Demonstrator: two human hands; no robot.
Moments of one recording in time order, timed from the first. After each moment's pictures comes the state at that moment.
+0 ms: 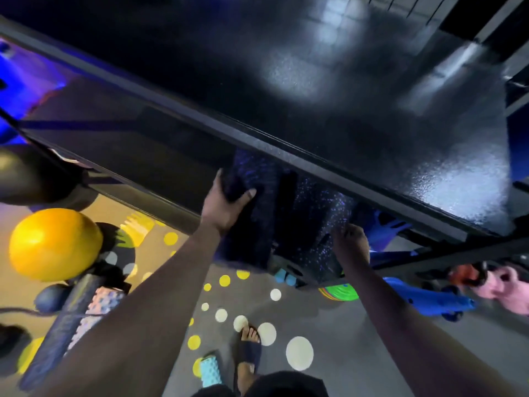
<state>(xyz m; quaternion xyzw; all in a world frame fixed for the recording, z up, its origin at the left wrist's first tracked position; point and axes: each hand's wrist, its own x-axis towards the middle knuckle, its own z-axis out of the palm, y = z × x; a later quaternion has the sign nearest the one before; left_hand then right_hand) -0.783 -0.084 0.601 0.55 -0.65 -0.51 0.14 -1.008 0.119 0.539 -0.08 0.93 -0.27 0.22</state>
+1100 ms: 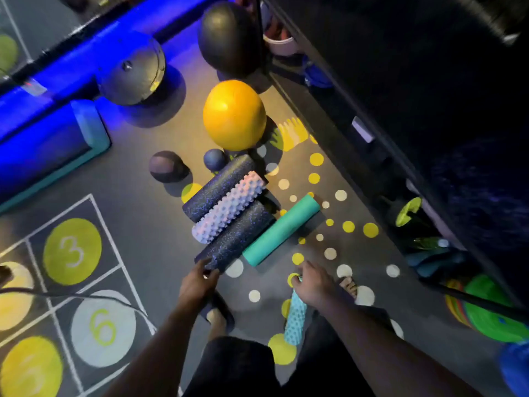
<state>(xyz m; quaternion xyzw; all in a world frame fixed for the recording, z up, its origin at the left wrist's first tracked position) -0.243 0.119 0.432 0.83 -0.33 -0.44 -0.01 -0.518 0.100 0.401 -0.56 0.67 0.15 0.47</state>
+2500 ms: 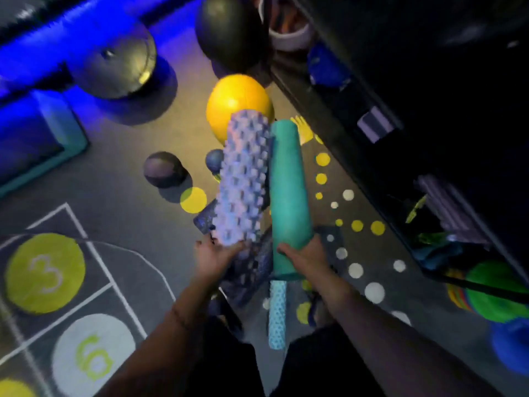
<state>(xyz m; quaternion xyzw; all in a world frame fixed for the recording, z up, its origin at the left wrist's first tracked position) -0.114 0.025 0.393 0.81 -0.31 -0.49 0.13 -0.335 0.027 0.389 -0.25 0.82 -0.13 0.51</state>
